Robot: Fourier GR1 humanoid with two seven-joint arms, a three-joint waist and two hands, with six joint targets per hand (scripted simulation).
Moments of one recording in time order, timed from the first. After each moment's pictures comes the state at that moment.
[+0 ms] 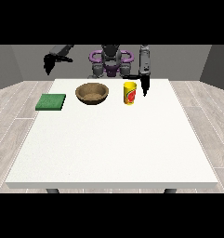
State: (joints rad) left arm -0.30 0.02 0.15 -1.09 0.03 0.09 -0.59; right arm -0.13 -0.24 -0.24 -1.51 -0.20 0.28 -0.21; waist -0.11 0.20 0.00
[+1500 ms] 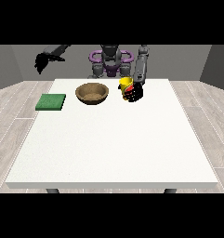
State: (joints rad) left arm -0.48 0.05 0.13 -0.66 -0.14 0.45 -0.83; right arm -0.18 -0.32 -0.29 -1.38 -0.22 0.37 -0.24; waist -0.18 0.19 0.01
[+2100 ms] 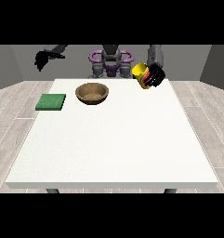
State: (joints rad) left arm -0.72 0.34 -0.03 -0.62 -0.45 0.49 -0.32; right arm -0.18 -0.31 -0.30 -1.24 -0.22 0.36 -0.22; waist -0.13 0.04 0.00
